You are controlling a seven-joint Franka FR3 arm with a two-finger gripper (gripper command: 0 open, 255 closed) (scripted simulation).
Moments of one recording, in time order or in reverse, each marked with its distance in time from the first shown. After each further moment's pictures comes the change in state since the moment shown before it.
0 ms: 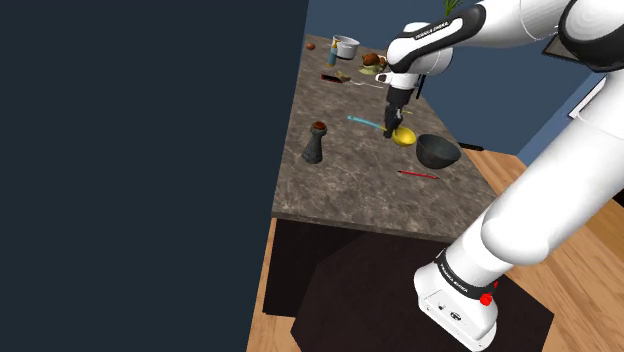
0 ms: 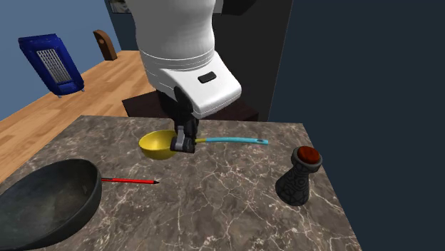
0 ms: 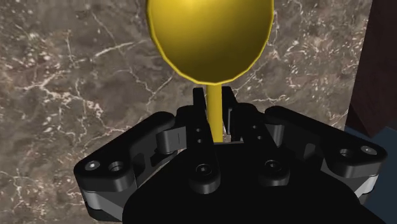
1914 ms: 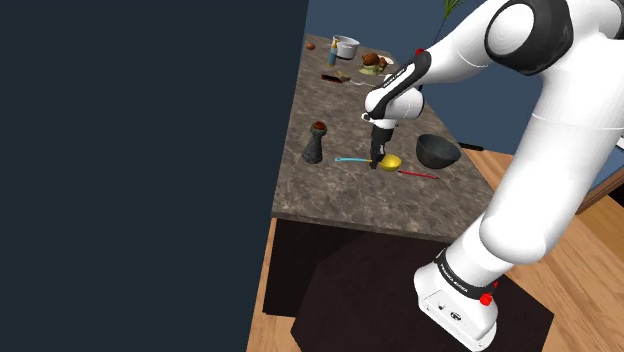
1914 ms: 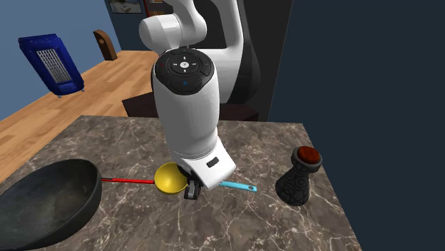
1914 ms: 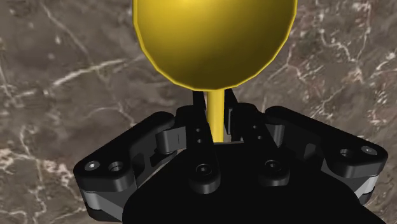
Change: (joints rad) arm -0.031 0.278 0.038 -0.096 0.148 0.349 -0.098
